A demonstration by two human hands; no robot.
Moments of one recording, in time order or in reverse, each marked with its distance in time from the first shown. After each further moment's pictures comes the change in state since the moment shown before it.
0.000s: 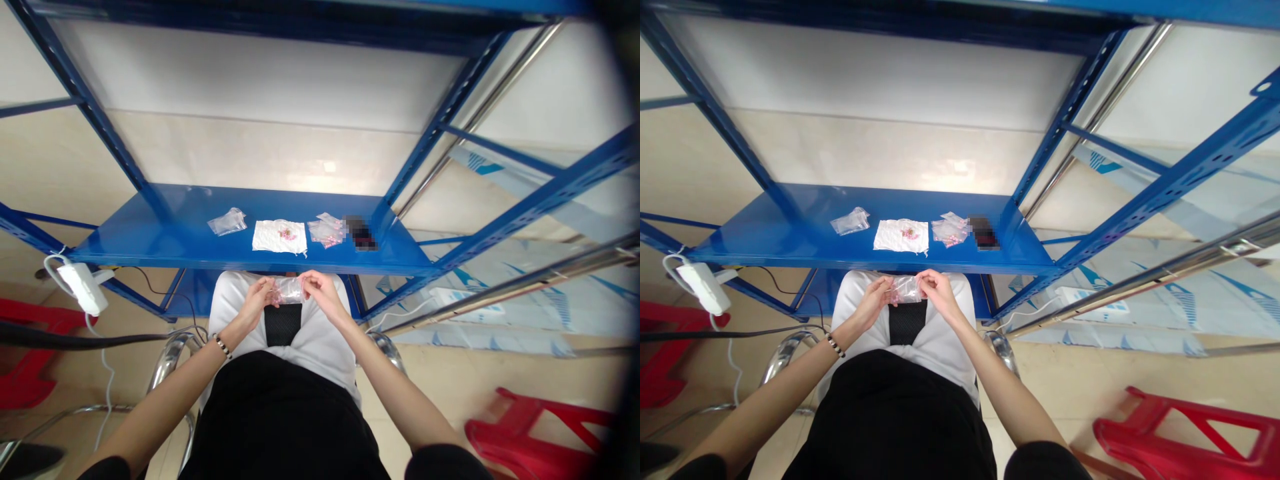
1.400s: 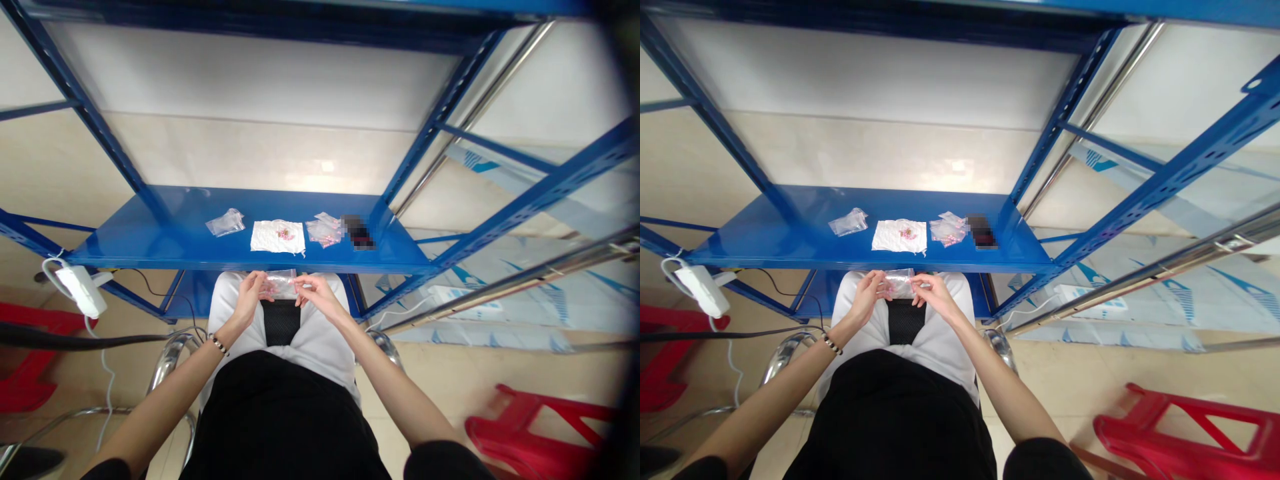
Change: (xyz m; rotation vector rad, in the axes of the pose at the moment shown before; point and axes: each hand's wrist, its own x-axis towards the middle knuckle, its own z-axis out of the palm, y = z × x) left_hand 0.002 0.014 0.000 0.072 0.090 0.136; right_hand -0.005 0.000 -0.001 0.016 -0.169 0.103
